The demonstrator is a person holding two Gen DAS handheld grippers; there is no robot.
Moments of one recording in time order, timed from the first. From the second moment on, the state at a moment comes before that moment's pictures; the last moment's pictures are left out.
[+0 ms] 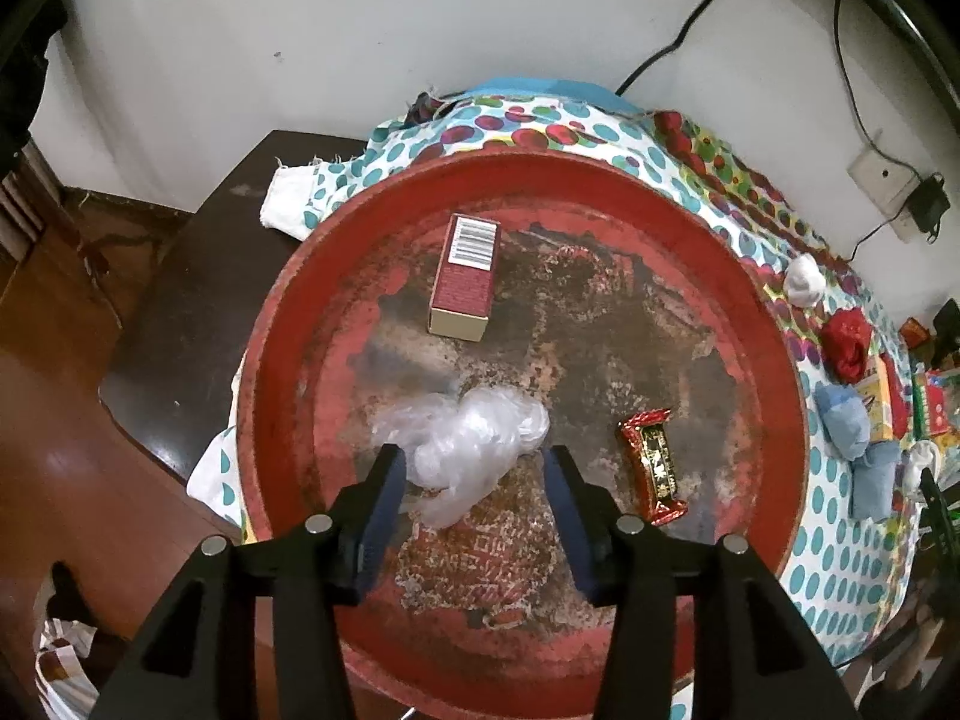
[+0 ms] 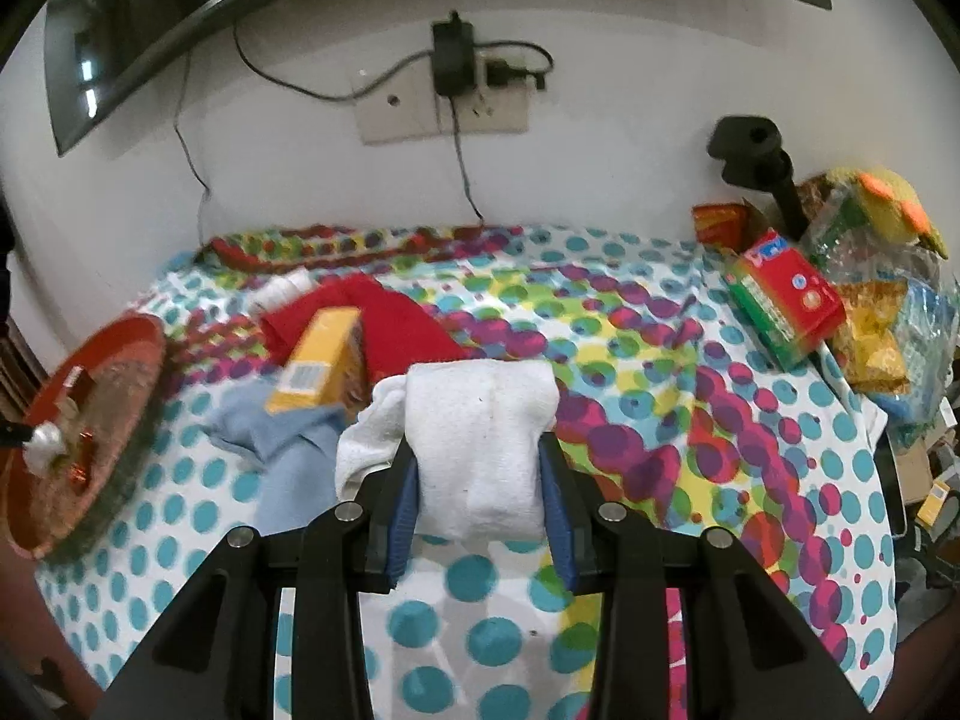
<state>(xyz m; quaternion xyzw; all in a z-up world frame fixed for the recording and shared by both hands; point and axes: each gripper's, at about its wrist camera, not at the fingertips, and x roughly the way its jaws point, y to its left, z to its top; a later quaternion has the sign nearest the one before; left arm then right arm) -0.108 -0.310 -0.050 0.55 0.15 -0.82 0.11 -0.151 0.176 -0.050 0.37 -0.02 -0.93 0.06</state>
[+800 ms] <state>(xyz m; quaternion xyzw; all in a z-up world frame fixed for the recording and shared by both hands) -0.102 -0.308 -0.035 0.53 0.16 -0.83 0.09 -0.137 -0.008 -0.029 0.38 0.09 -0.89 0.25</state>
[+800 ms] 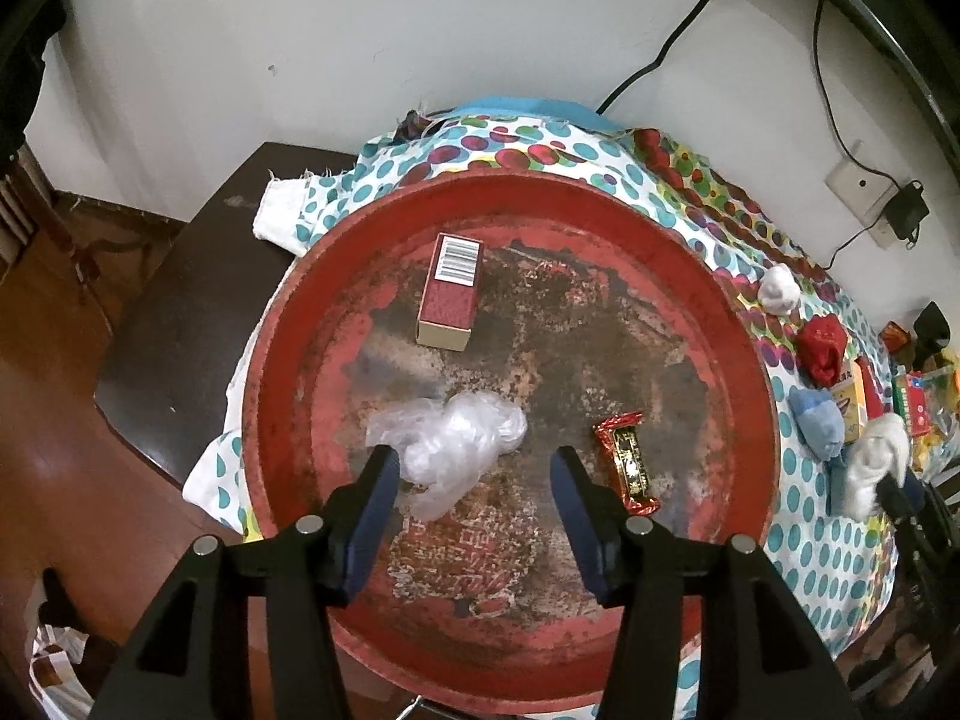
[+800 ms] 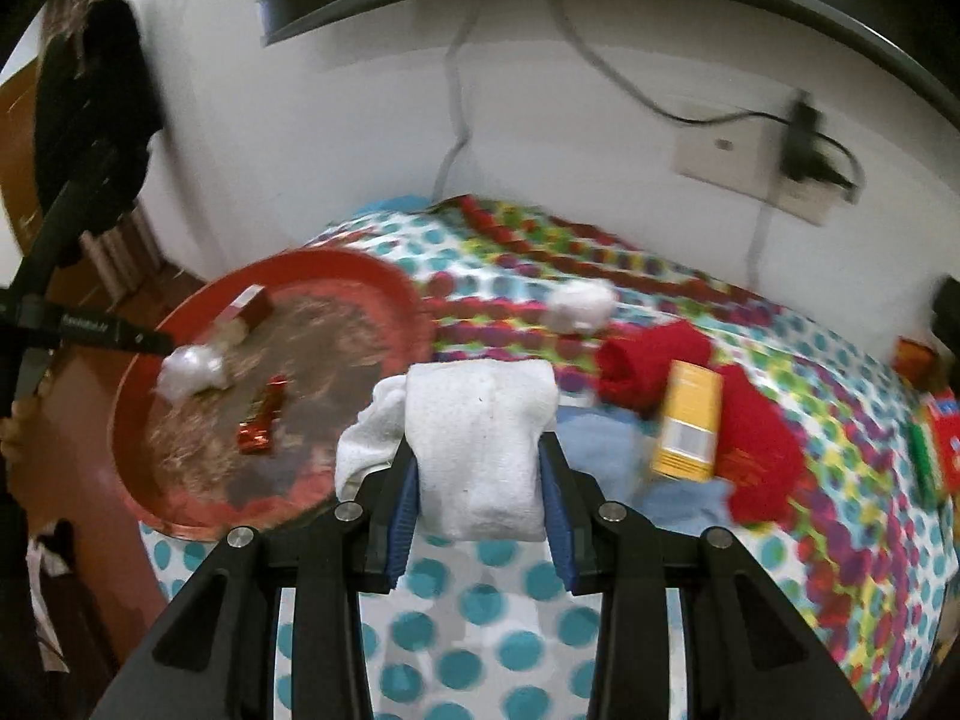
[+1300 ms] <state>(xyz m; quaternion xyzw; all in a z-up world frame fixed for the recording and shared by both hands) -0.091 -0.304 -0.021 0.51 0.11 -0.85 0.08 -0.163 -0.106 -0.054 0.40 0.16 -0.85 0.29</state>
